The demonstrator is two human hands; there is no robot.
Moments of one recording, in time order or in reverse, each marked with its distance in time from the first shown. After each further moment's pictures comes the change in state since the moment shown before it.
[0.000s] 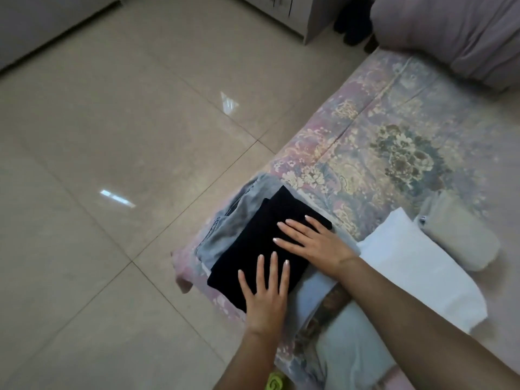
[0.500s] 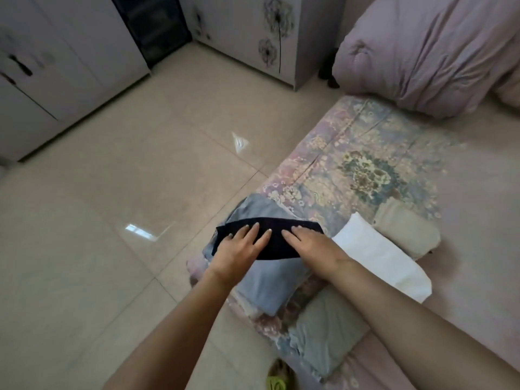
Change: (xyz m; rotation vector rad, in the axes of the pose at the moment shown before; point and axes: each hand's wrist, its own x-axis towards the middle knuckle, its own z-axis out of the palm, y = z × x) left_hand -0.016 -0.062 -0.165 0.097 0.162 0.349; right_hand -0.093 -0.024 -0.123 0.467 -0.068 0.356
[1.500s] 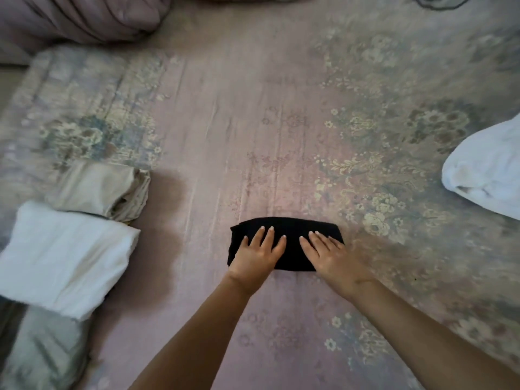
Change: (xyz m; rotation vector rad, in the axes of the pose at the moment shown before) left_hand 0.208 0.664 0.065 0.044 -0.154 0.548; right_hand -0.508 0.400 0.309 -0.010 0.187 0.554
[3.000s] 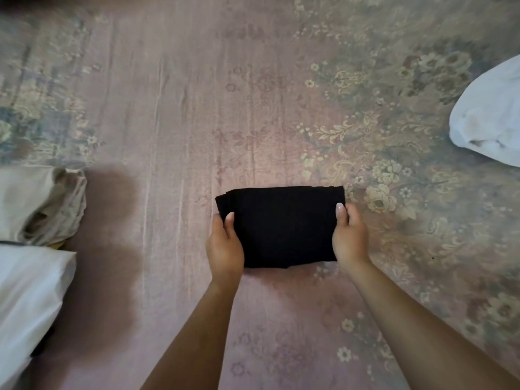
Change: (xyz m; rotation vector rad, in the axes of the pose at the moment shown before) left_hand 0.063 -0.006 0.066 -1.293 0.377 -0.908; right_hand 0.043 0.023 0.065 1.352 0.447 1.111
